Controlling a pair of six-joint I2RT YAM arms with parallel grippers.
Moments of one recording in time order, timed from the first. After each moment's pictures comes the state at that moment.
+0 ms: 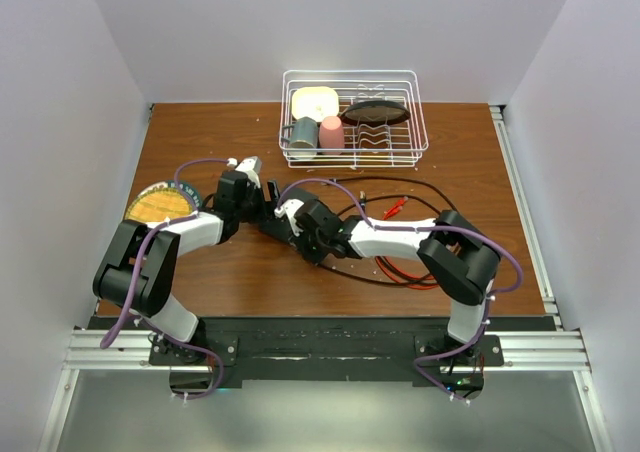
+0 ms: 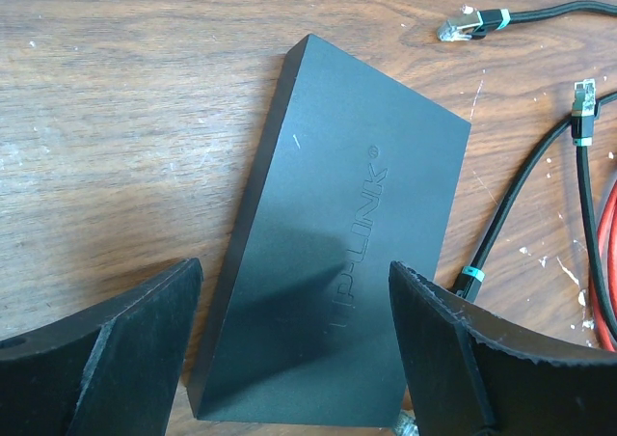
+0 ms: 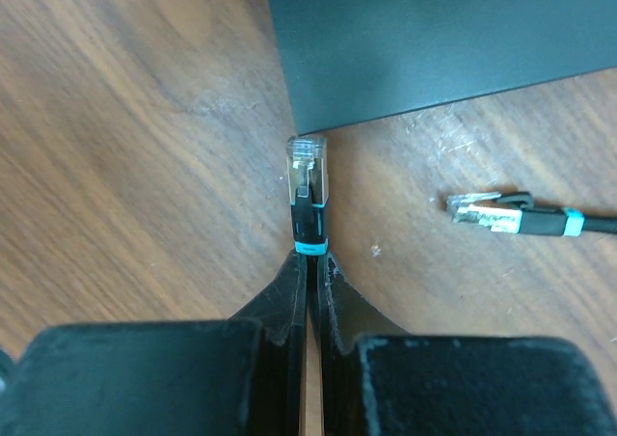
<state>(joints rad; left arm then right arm) -0.31 1.59 0.70 0.22 0.18 -0.45 0.95 1.85 1.09 -0.15 -0.01 0.12</state>
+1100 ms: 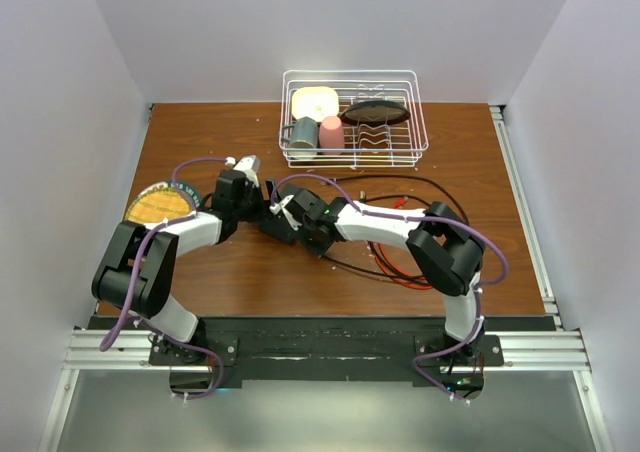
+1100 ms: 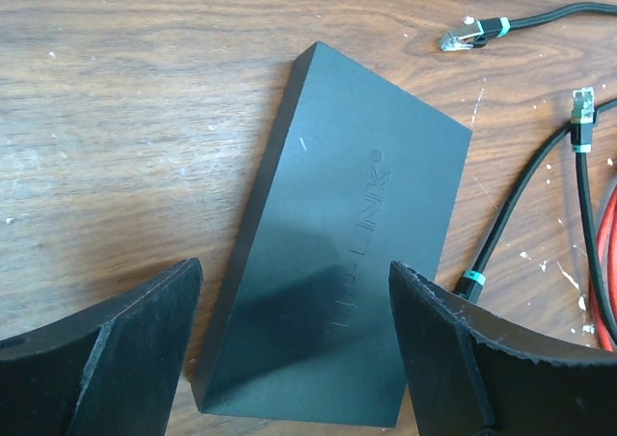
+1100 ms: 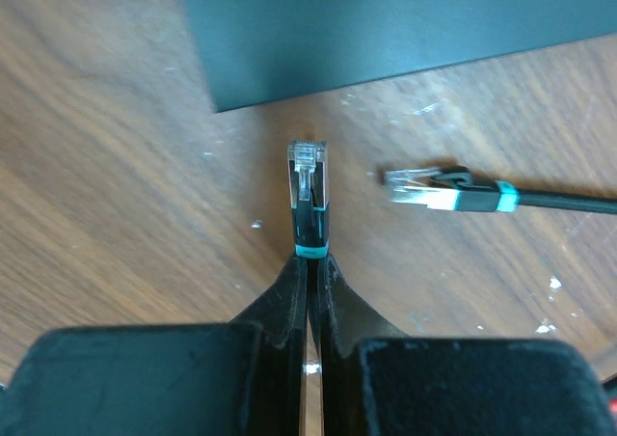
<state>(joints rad) -0.30 1.58 0.70 0.22 0.17 -0.44 0.94 1.96 1.34 -0.52 0.07 0.03</state>
